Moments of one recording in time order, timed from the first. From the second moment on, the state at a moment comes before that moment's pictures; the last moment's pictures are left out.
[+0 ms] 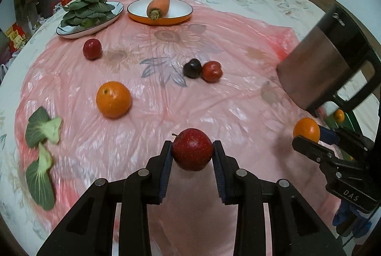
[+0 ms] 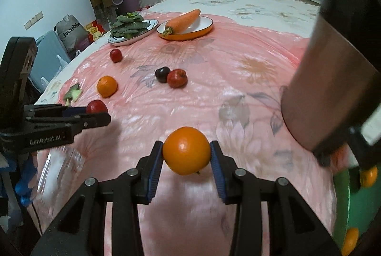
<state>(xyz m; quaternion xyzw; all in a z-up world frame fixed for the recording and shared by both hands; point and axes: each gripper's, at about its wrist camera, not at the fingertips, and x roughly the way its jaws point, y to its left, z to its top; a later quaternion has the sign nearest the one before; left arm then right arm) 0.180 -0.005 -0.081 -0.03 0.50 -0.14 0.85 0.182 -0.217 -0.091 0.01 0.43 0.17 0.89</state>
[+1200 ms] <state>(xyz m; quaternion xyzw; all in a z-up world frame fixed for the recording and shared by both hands) 0.048 -0.287 -0.022 0.10 0.48 -0.36 0.80 0.013 -0.501 -0.074 0.12 0.38 -0.05 0.91</state>
